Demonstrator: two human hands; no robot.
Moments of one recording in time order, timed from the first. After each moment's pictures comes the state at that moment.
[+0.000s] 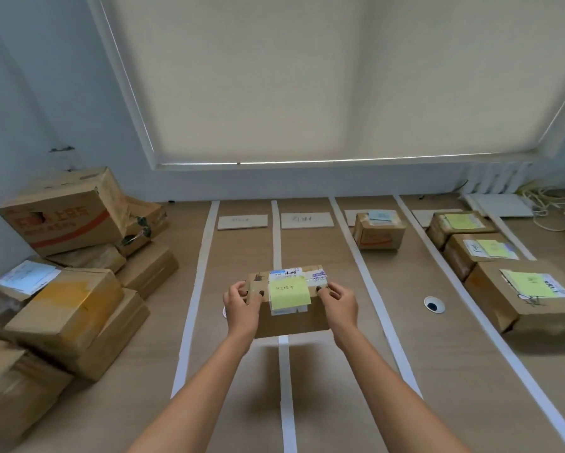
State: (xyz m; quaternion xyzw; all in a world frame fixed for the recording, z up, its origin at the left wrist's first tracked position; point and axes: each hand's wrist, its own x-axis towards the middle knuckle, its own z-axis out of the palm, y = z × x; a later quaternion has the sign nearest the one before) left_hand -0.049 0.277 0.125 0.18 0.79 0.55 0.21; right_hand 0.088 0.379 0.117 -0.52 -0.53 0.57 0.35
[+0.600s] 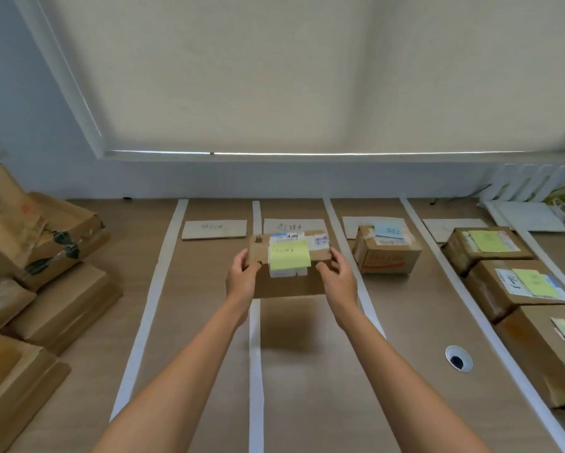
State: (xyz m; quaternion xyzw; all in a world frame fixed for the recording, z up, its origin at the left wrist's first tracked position) left_hand -0.144 0.491 0.088 0.18 0.72 0.60 0.30; right_hand 0.001 0.576 0.087 -0.48 -0.60 0.54 0.35
